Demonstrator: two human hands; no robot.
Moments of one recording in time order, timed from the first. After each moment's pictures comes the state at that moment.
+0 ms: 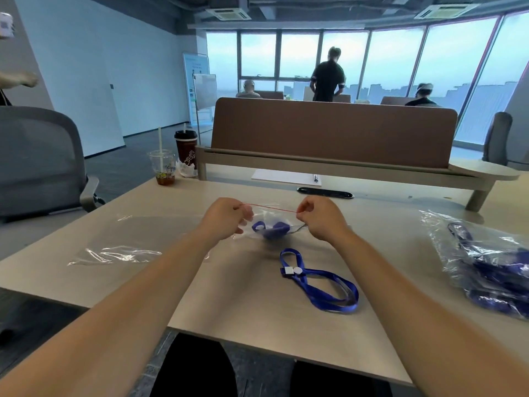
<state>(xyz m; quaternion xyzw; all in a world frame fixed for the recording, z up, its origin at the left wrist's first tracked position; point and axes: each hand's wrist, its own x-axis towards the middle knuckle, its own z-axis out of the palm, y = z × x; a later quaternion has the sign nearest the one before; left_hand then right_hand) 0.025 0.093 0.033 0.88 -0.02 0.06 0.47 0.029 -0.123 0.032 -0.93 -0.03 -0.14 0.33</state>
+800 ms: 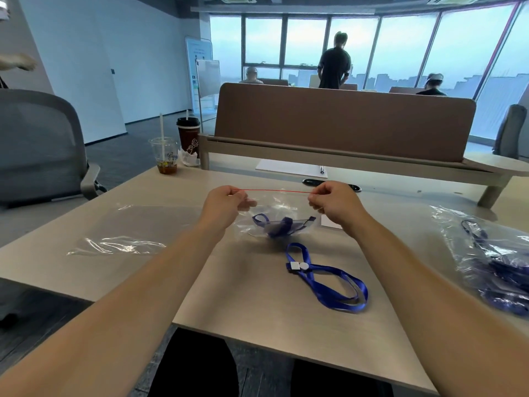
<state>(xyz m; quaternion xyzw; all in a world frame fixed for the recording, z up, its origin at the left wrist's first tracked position) 0.035 0.095 0.024 0.76 0.05 0.09 0.65 0.037 -0.136 0.045 -0.88 -0.01 -0.11 0.46</state>
